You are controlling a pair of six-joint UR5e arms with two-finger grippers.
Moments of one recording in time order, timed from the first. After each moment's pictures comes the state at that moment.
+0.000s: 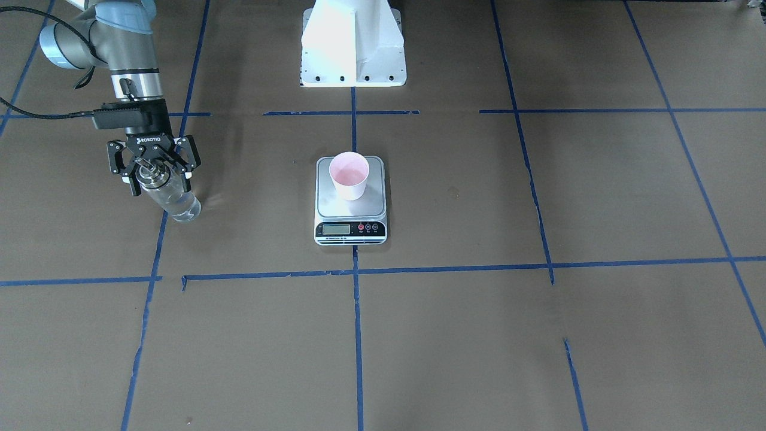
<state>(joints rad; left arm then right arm) -1.60 -1.57 -1.73 -1.52 -2.32 0.22 0.38 -1.65 1.92 -0.83 1.05 1.20</state>
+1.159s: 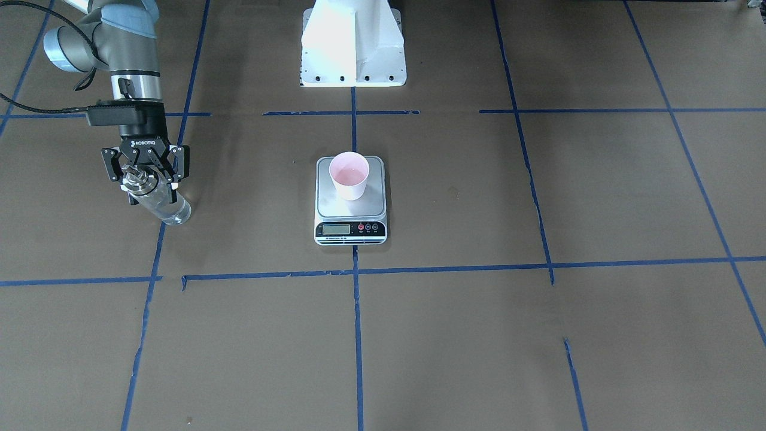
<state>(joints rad) -1.60 -1.57 -1.73 -1.52 -2.32 0.22 0.38 -1.63 1.91 -0.83 0.94 1.20</state>
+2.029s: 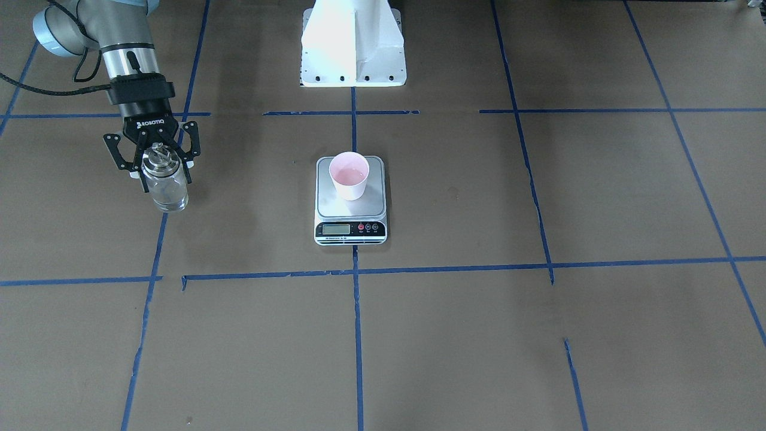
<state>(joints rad) -1.61 -1.53 -1.72 -1.51 -2.32 0.19 0.46 -1.60 2.02 -0.84 1.14 0.67</state>
